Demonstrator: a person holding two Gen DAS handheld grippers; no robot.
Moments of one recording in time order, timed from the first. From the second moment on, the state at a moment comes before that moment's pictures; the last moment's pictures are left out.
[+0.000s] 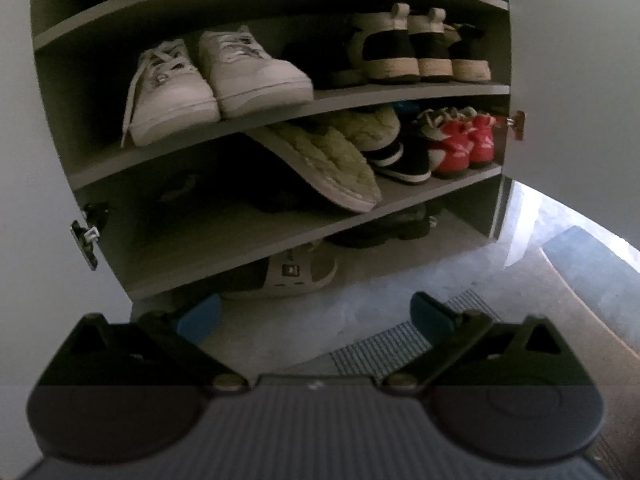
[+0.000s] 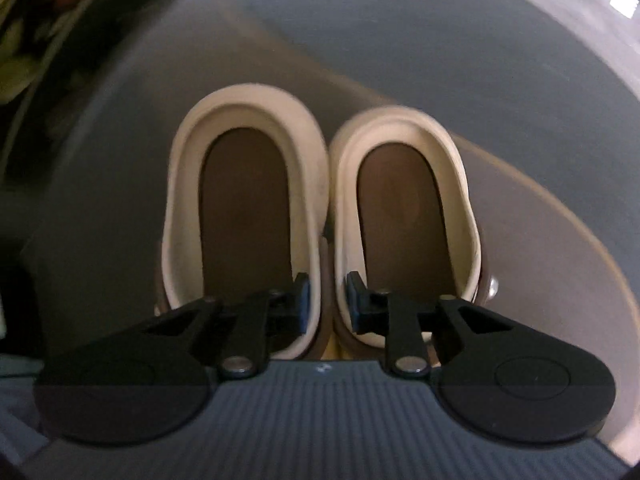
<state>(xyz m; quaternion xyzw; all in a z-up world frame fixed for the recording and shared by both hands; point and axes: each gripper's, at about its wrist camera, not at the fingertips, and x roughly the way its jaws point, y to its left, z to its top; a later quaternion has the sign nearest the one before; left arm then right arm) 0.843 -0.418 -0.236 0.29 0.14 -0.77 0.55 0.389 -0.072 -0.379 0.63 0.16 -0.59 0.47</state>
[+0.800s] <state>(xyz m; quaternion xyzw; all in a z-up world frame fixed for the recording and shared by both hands) 0.863 -0.398 -0.349 0.37 0.27 -0.74 0.49 0.547 -0.350 -0.420 0.48 0.13 -0.52 0.69</state>
